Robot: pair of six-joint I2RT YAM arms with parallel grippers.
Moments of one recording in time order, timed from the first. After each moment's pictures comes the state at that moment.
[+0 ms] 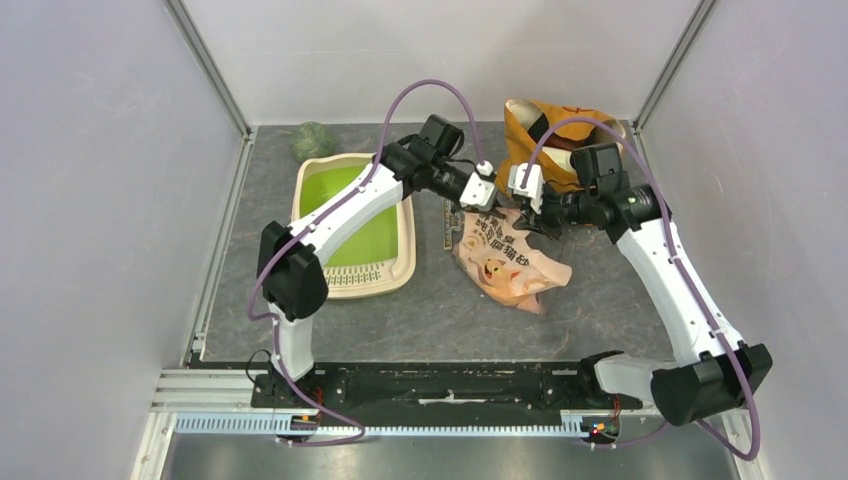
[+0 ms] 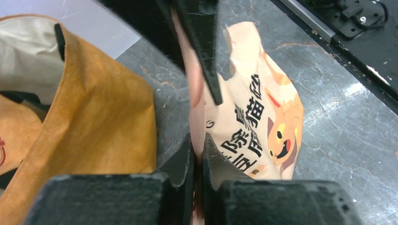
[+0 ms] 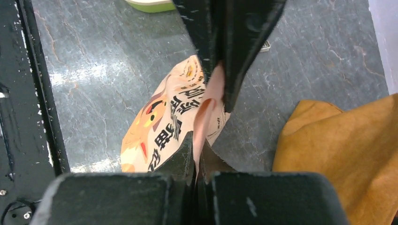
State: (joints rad) left arm -0.70 1.96 1.91 -0.73 1.05 1.17; right arm 0.26 1.25 1.34 -0.97 -0.73 -0.93
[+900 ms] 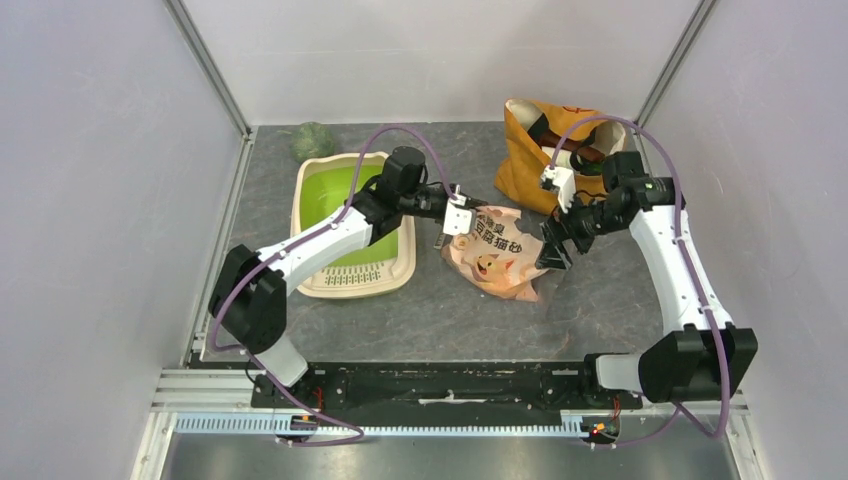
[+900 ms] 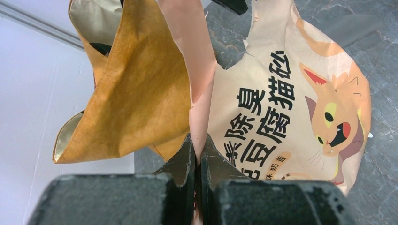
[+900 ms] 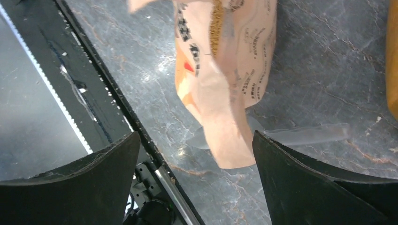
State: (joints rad) left arm -0.68 1.65 1.27 0.00 0.82 1.08; right arm 0.02 1.30 1.31 -1.26 -0.74 -0.75
